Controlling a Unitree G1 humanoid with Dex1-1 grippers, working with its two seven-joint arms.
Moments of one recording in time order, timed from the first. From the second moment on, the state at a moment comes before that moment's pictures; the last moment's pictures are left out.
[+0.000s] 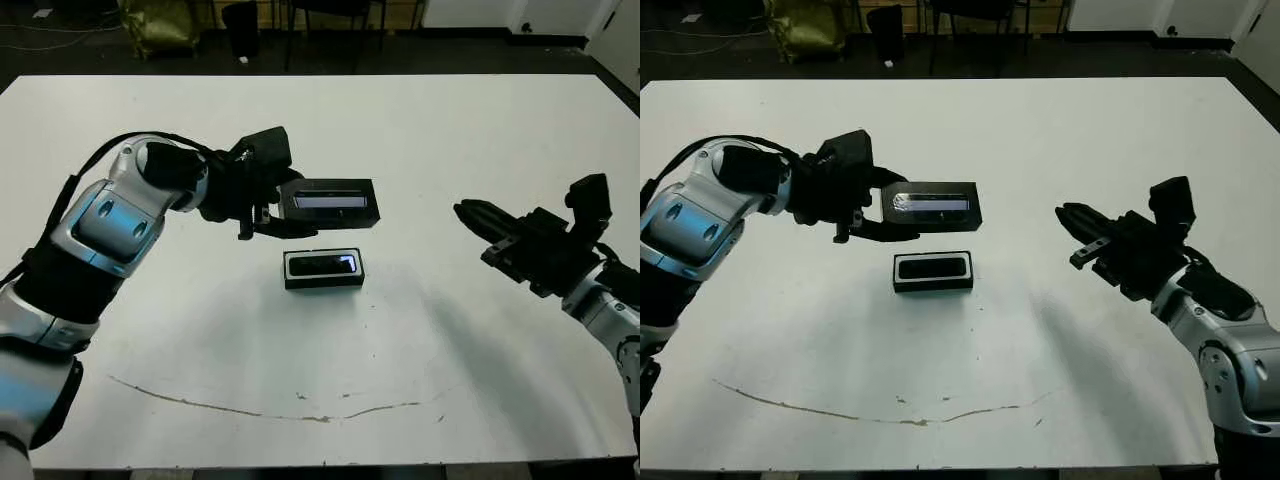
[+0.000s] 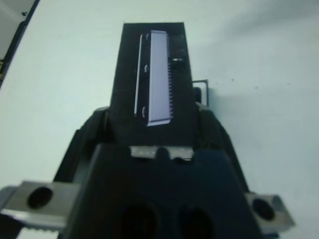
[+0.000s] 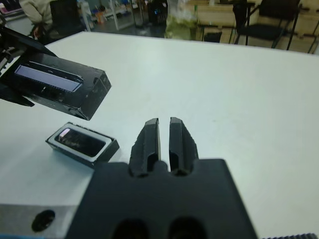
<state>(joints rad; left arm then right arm) -0.82 0.62 -0.42 0.10 -0.09 0.41 -1.11 -0.19 -0.60 -0.14 -0.33 0.56 0.68 0.47</state>
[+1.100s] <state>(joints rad) -0.79 0.54 -0.49 0.23 0.01 0.35 -1.20 -0.23 -0.50 -0.18 -0.33 0.72 0.85 0.35</state>
